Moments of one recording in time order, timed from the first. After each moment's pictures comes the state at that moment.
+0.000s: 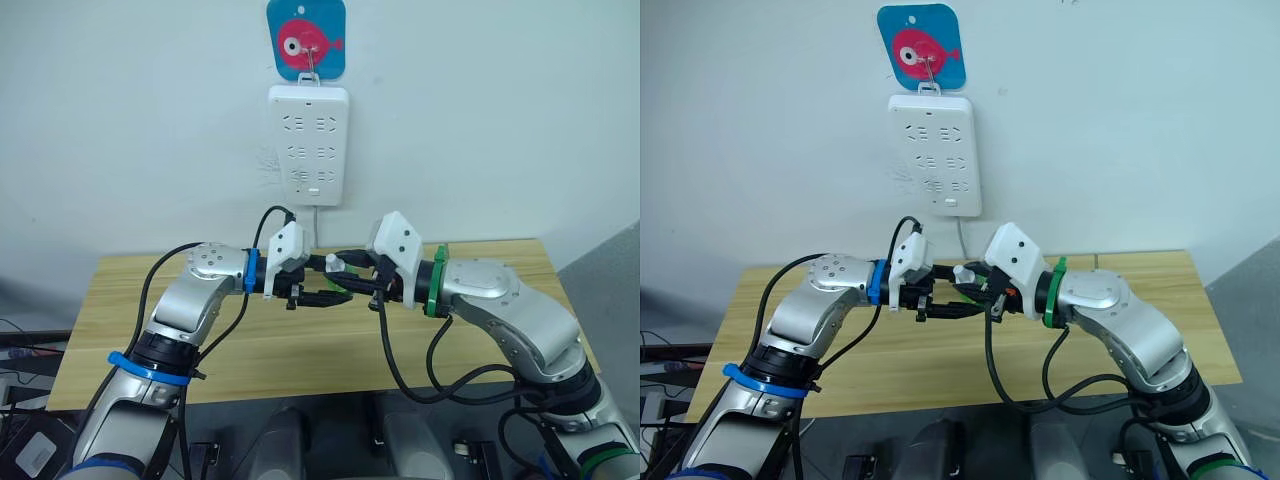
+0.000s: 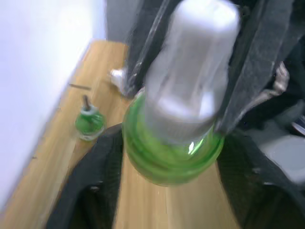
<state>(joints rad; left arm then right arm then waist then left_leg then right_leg) -0.54 0.55 -0.16 0.03 -0.35 0.28 -1.25 -0.52 -0.48 0.26 -0.56 0.44 0.84 0.61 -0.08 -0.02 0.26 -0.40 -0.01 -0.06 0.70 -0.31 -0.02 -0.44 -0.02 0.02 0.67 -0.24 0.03</state>
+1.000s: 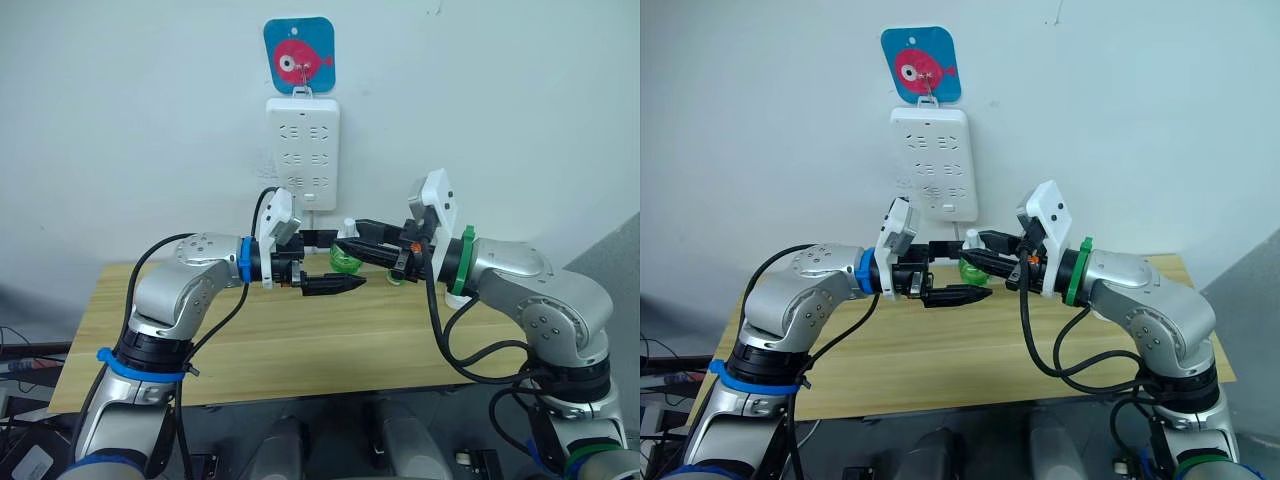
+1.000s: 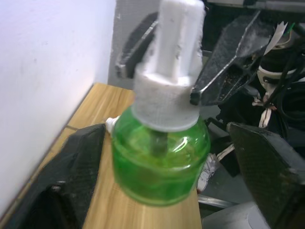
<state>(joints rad) -0.57 0.52 -0.10 -0.15 -0.58 0.64 -1.11 -0.56 -0.41 0.05 -0.55 0.73 0.98 0.54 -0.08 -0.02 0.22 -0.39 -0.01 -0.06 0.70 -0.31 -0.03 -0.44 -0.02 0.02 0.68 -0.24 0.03</state>
